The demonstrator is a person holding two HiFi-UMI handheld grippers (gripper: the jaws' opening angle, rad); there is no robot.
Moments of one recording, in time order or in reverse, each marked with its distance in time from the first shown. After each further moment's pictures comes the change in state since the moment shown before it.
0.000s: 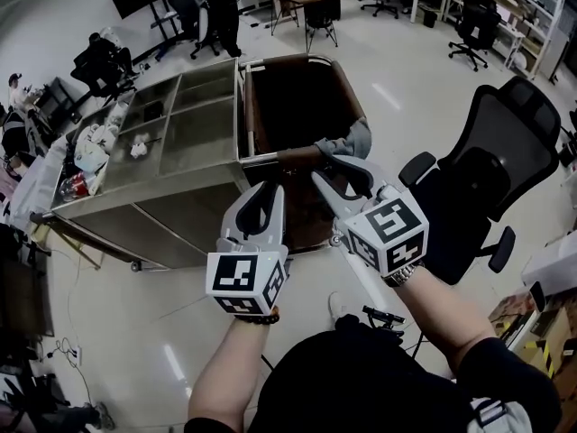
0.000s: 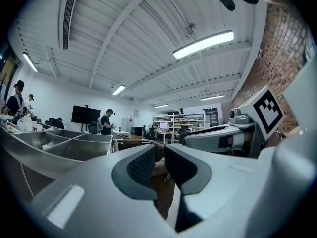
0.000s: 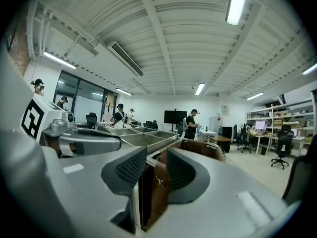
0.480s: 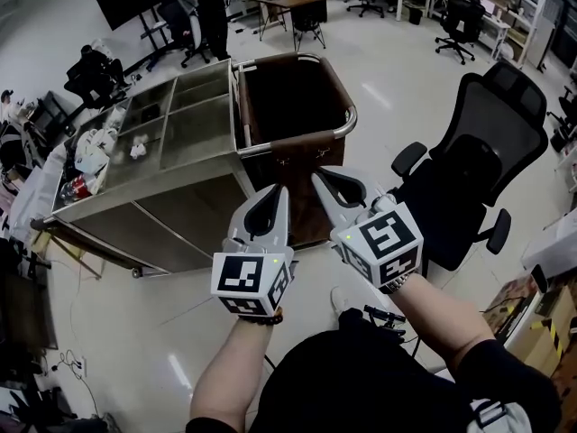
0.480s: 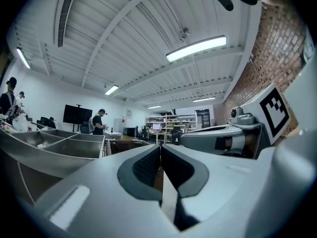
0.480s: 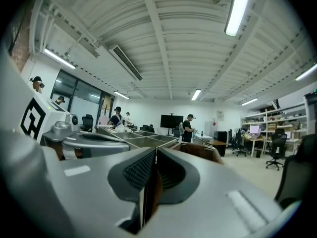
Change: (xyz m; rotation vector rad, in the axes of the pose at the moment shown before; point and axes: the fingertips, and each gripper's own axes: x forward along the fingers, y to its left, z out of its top) left arm -0.043 -0.023 0.003 0.007 -0.014 -0.091; right arm -0.032 0.057 0.005 -0.032 -0.056 -0.061
